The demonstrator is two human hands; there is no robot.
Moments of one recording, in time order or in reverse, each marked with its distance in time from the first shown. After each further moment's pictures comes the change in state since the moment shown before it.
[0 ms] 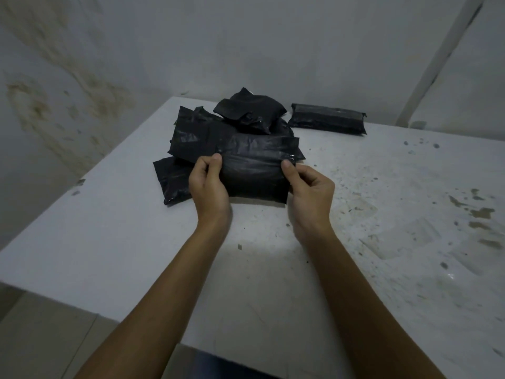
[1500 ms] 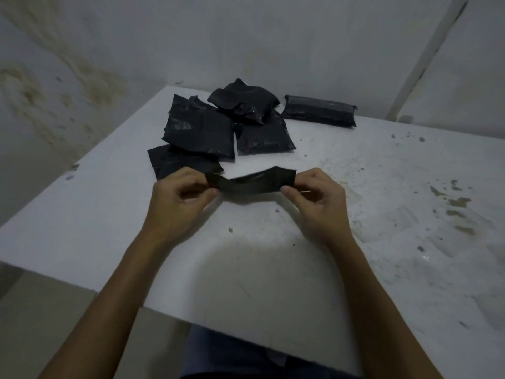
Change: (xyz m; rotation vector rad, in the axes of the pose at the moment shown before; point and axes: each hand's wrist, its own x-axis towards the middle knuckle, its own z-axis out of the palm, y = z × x) left_hand -0.018 0.023 -0.083 0.687 -0.498 0.474; right_hand -0.028 -0.021 -0.066 -0.546 -0.312 -0.401
